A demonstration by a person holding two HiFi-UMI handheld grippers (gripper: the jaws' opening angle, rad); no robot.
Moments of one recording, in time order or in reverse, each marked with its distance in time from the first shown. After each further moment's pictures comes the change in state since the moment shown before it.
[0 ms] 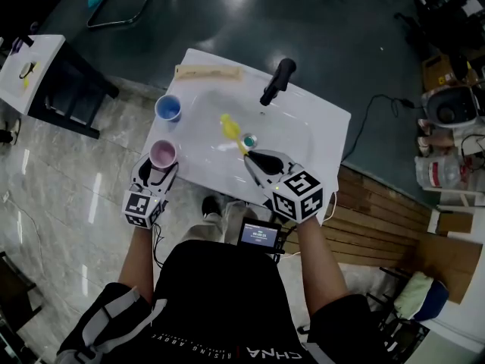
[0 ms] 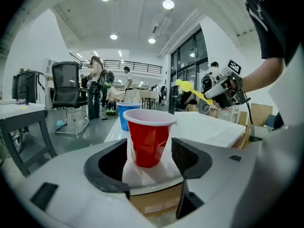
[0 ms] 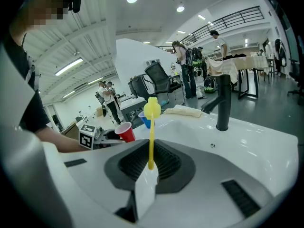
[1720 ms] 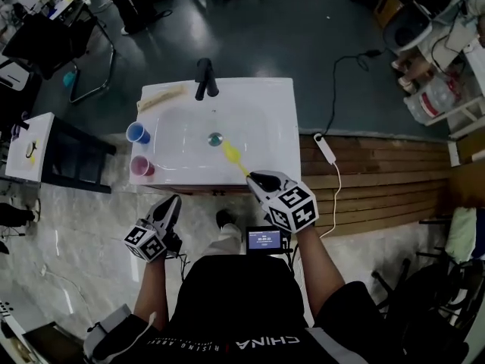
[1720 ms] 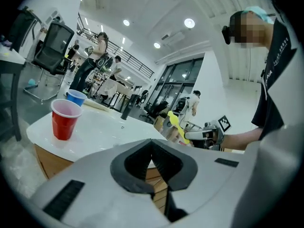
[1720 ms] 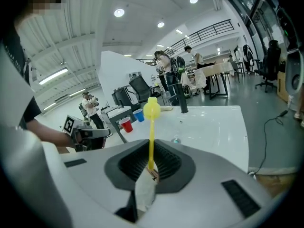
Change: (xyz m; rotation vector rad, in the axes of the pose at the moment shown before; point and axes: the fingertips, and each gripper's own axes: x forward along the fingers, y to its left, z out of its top) left arm -0.074 -0.177 0.048 -0.343 -0.022 -0.401; right arm -0.160 0.026 -0.107 0.146 -0.135 -0.213
